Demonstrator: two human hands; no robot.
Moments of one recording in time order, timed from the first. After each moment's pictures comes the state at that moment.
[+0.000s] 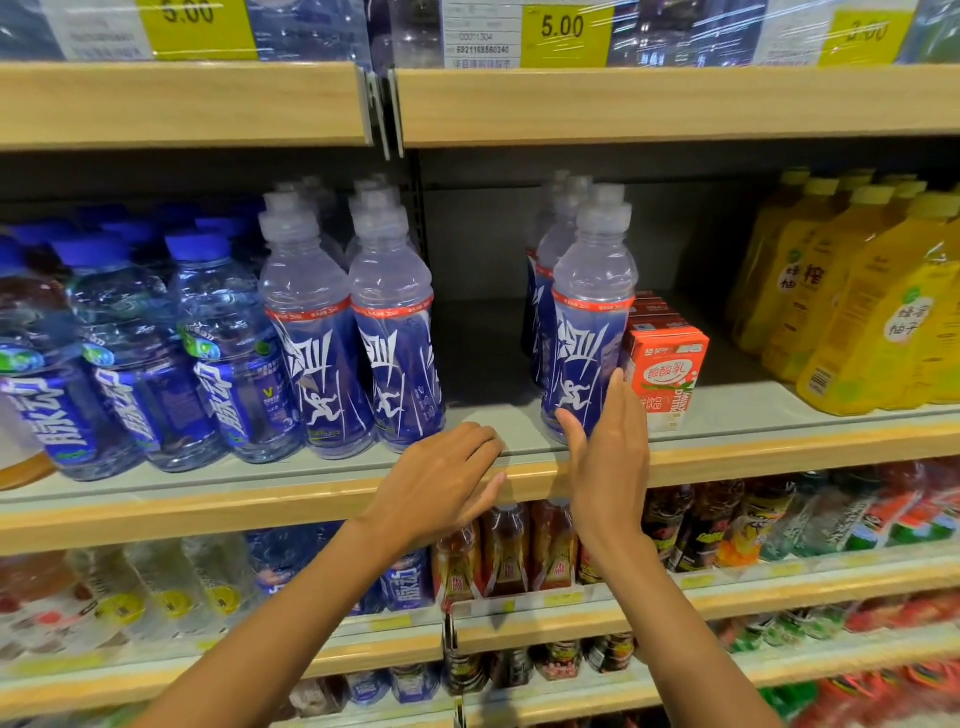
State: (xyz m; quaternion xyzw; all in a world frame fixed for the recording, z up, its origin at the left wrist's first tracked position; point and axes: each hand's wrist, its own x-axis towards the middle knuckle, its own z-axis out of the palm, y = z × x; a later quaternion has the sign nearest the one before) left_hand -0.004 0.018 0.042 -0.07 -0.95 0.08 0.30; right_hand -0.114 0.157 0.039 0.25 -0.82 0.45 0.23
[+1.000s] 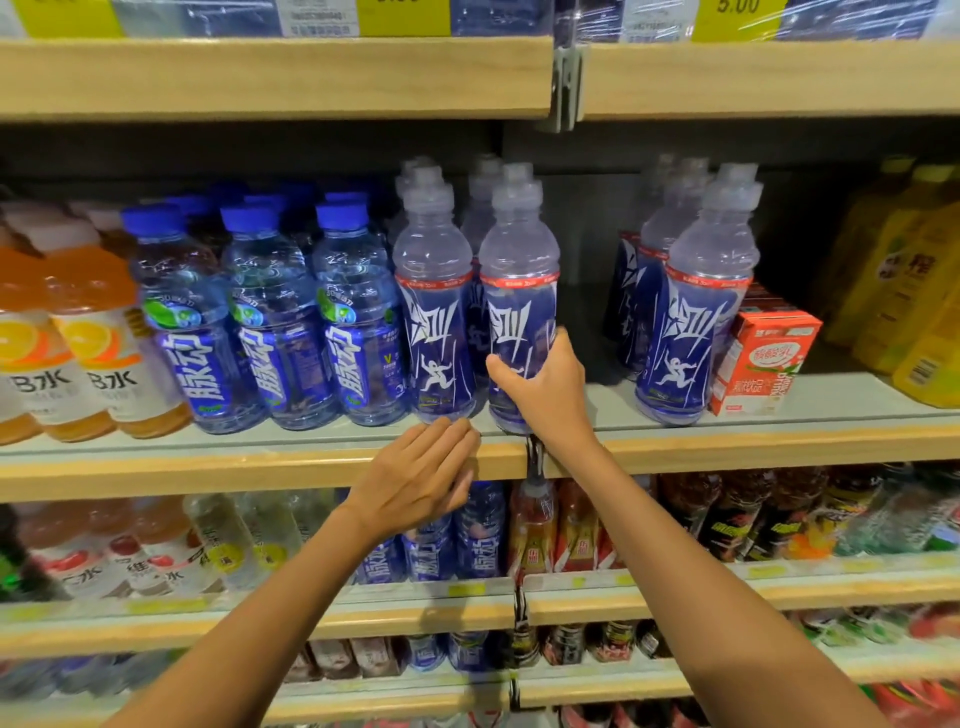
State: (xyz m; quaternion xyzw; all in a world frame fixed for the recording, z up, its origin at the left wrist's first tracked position) left_hand 0.076 -0.073 -0.002 -0.08 -0.86 0.26 0.43; right_hand -0.062 0.039 0.066 0.36 -0.68 0.63 0.02
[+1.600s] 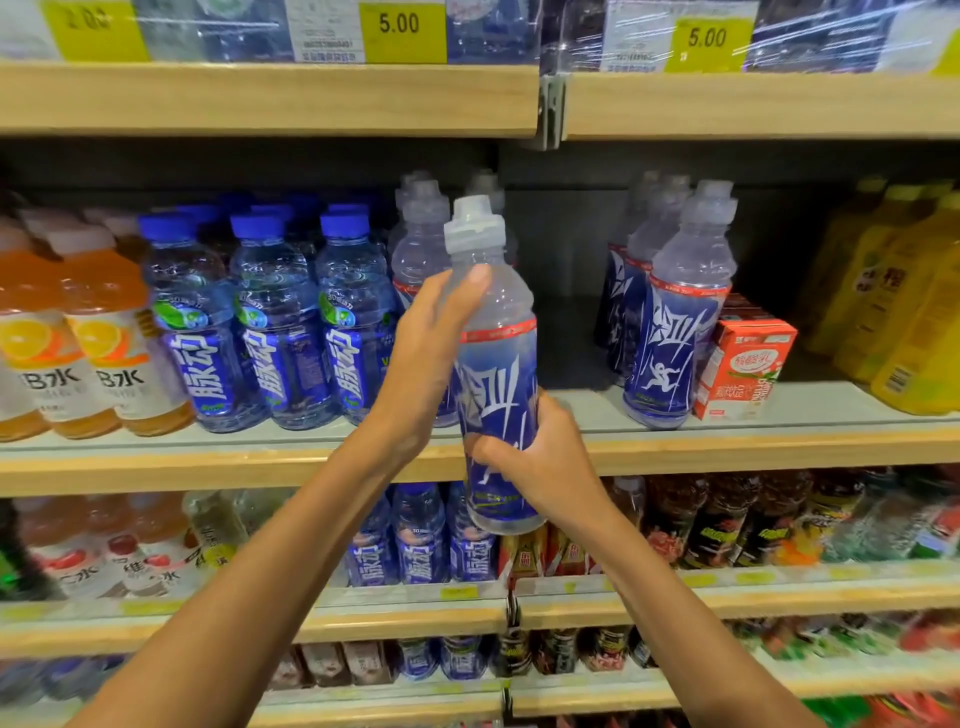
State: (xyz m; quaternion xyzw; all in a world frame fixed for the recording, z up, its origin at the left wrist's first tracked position) left_hand 0.074 0.008 0.145 0.08 -0.64 -0.64 0.40; right_hand -0.001 0.102 0.069 0.43 -0.61 0.64 -0.16
